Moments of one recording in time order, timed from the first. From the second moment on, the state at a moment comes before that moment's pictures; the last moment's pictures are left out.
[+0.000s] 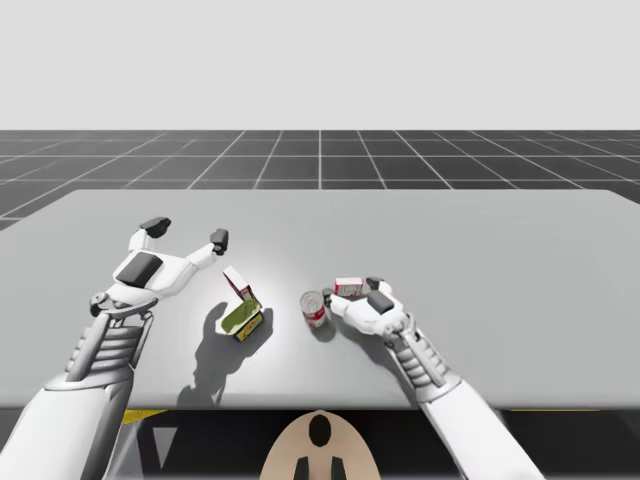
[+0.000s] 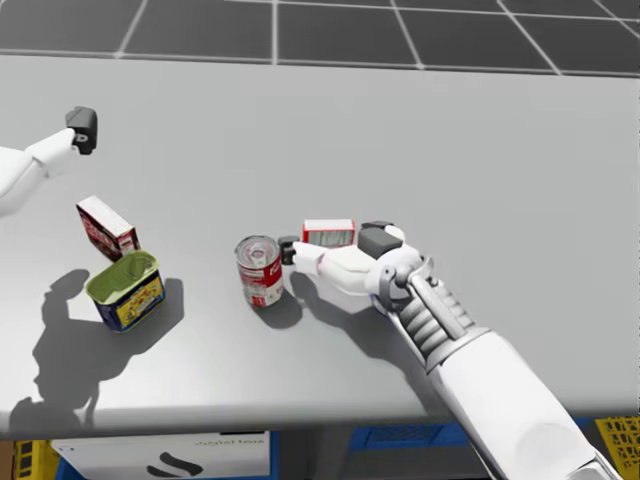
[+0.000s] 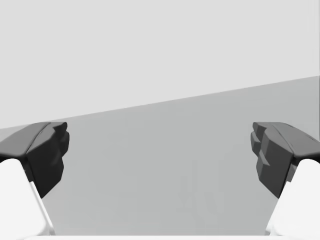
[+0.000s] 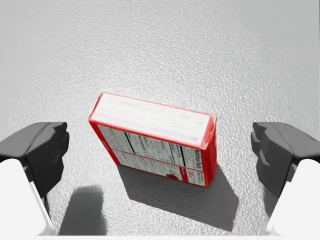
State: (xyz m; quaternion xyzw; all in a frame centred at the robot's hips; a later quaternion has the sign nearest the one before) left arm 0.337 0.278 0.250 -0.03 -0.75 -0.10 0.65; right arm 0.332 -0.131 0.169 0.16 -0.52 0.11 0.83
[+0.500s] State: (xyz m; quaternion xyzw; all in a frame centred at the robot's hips) left arm 0.337 0.276 0.249 -0.03 -0.75 -0.10 0.65; right arm 0.339 -0.114 0.169 0.16 -0.54 0.10 0.82
